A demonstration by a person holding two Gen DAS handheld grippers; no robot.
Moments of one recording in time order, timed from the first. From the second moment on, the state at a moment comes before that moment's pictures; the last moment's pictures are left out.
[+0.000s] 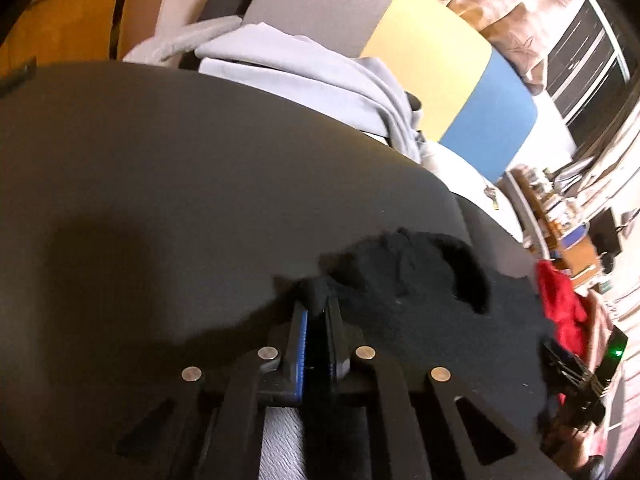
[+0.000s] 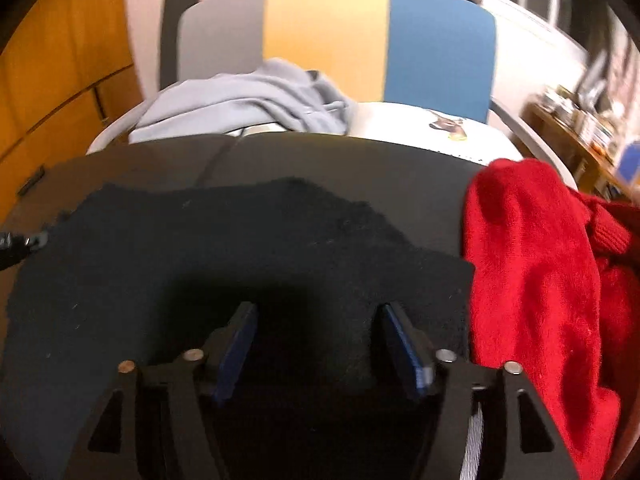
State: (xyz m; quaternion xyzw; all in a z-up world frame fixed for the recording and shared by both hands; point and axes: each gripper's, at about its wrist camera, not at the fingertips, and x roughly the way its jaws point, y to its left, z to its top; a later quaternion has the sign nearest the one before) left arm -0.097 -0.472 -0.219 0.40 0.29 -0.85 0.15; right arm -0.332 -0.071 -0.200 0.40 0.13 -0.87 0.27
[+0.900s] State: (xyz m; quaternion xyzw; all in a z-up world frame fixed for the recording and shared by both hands) left arm 0.005 -0.313 -0.211 0.40 0.14 -0.89 0.13; right arm -0.215 0.018 -0.202 0.45 0.06 -0.81 0.37
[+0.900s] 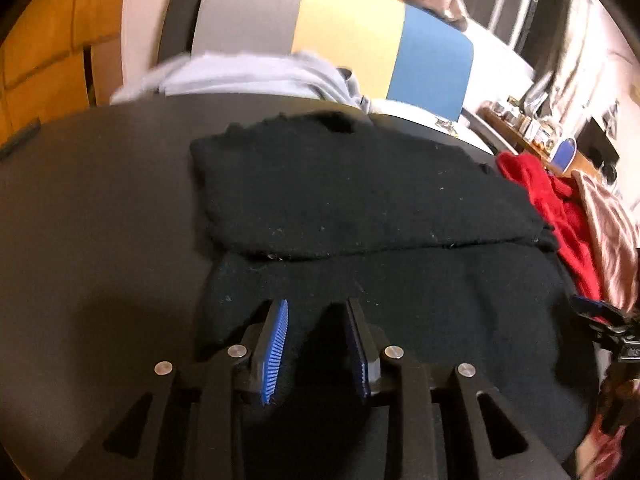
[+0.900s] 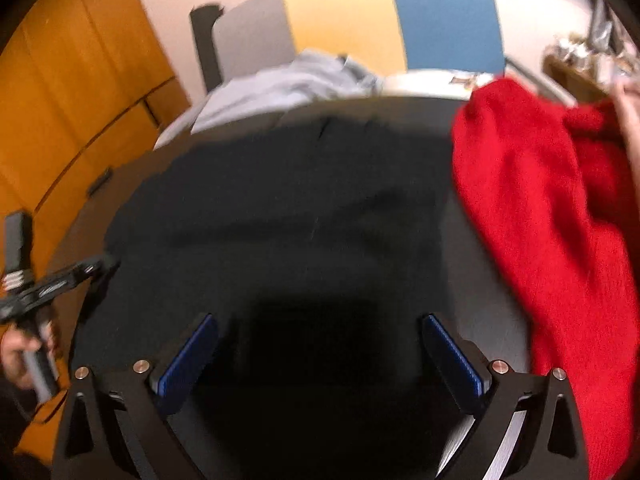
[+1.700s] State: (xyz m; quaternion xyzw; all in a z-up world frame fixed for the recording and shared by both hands) left arm 0.089 -0.357 -0.207 0.39 0.26 -0.88 0.08; right arm -0.168 0.140 -0.205 0.51 -0.13 -0.74 0.42
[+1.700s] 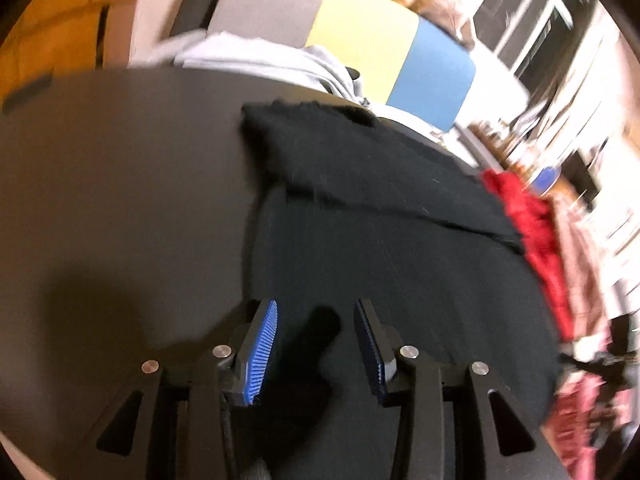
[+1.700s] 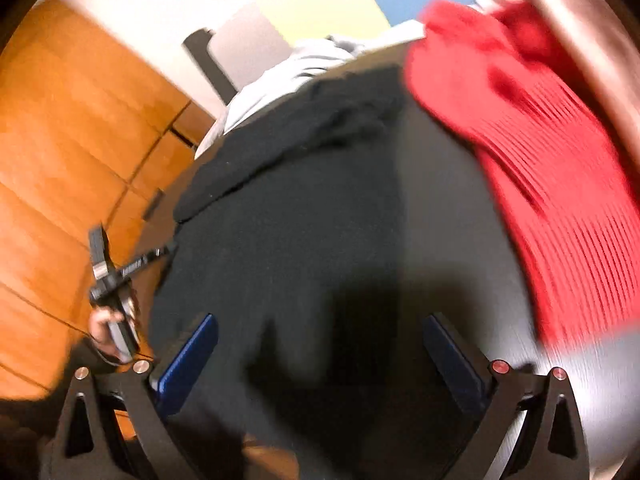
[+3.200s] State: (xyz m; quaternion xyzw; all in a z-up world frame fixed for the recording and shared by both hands) left arm 0.174 -0.266 -0.228 0.46 0.30 -0.84 -0.05; right arm -0.101 0.125 -0.228 0.52 -0.14 -0.70 0.48
